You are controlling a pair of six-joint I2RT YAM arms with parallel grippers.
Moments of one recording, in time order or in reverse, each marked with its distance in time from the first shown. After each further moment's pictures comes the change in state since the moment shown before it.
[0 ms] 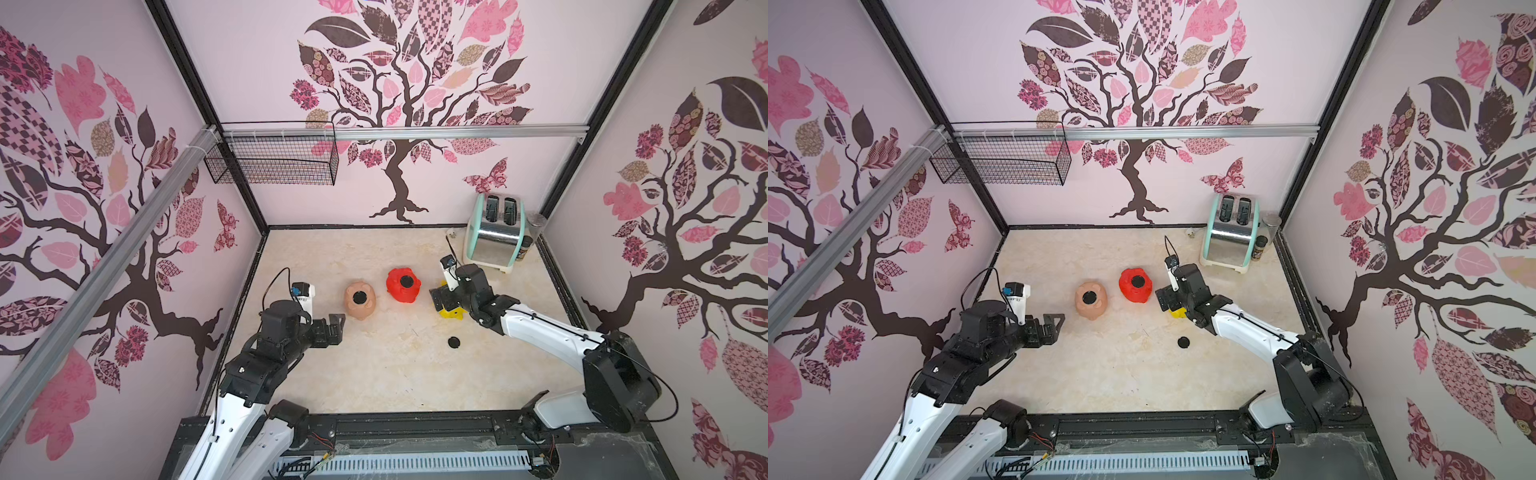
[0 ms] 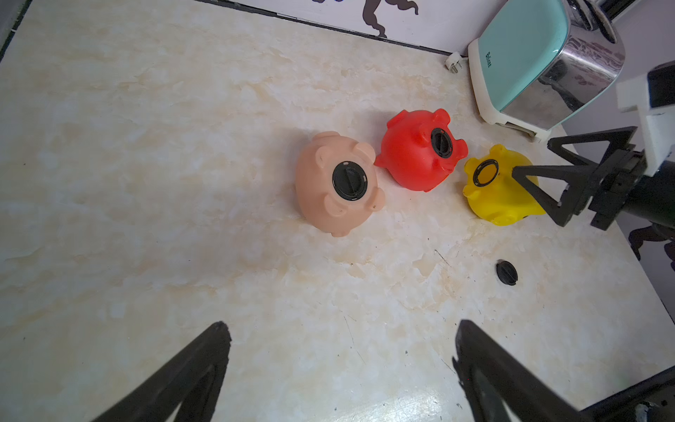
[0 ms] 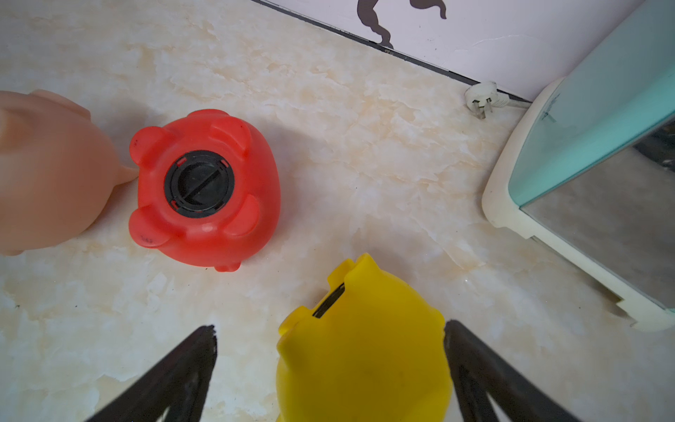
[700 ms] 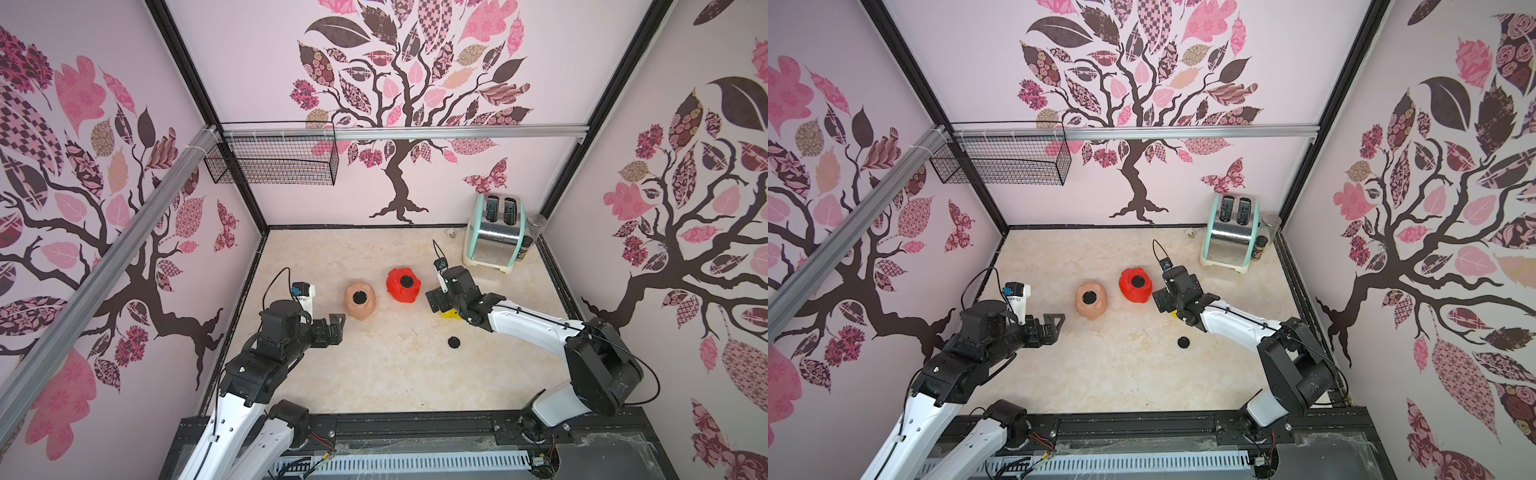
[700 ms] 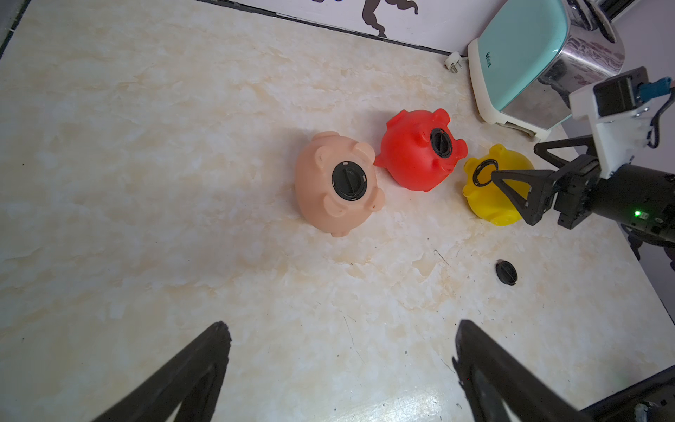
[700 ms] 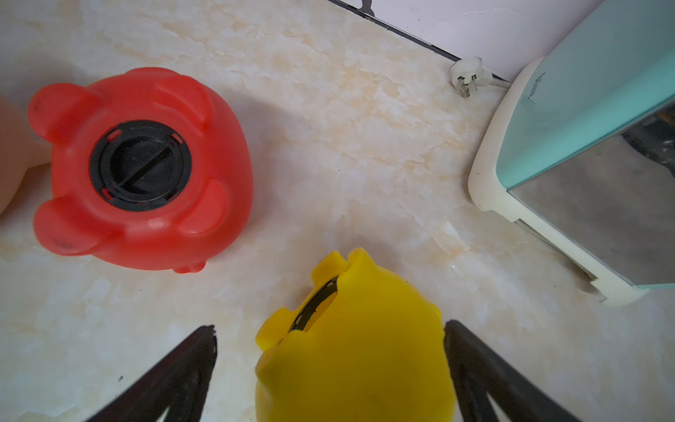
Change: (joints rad) left arm 0.000 0.002 0.000 0.002 0.001 0.000; right arm 0.047 0.098 0.044 -0.026 0.146 0.012
